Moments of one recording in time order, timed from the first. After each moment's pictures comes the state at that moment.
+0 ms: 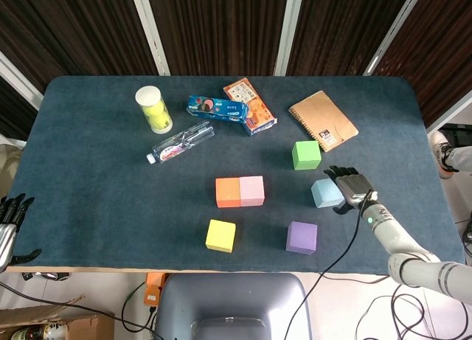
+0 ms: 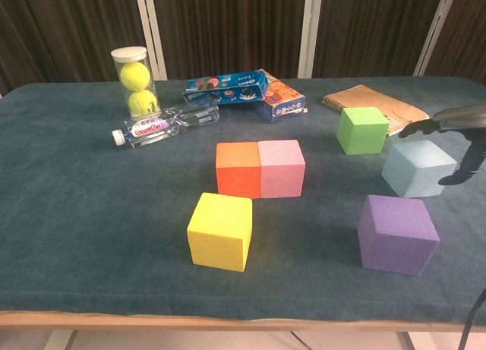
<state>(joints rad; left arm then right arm) -0.18 -1.00 -0.04 -1.54 1.36 1.27 0.02 0.84 -1.21 -0.03 -1.42 -0.83 0.63 -0.20</state>
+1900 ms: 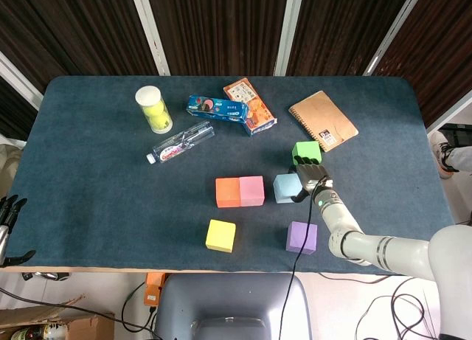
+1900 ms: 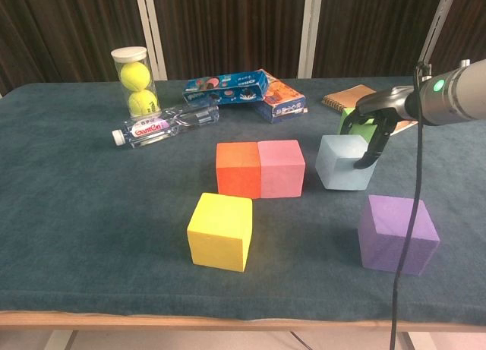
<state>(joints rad) -0.17 -1.00 -0.04 -1.50 1.37 1.27 -0.03 1.18 -1.35 -0.02 -1.48 -0.15 0.70 -0.48</state>
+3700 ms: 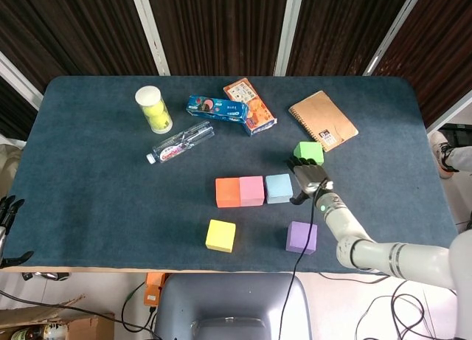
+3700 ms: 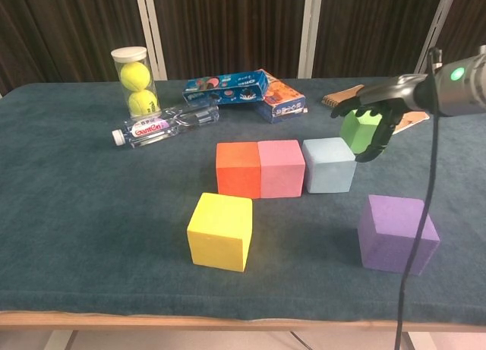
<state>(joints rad) -0.16 -1.00 -0.04 -1.49 1.37 1.27 -0.05 1.10 -1.25 0.01 -1.62 -0.36 0.75 -0.43</state>
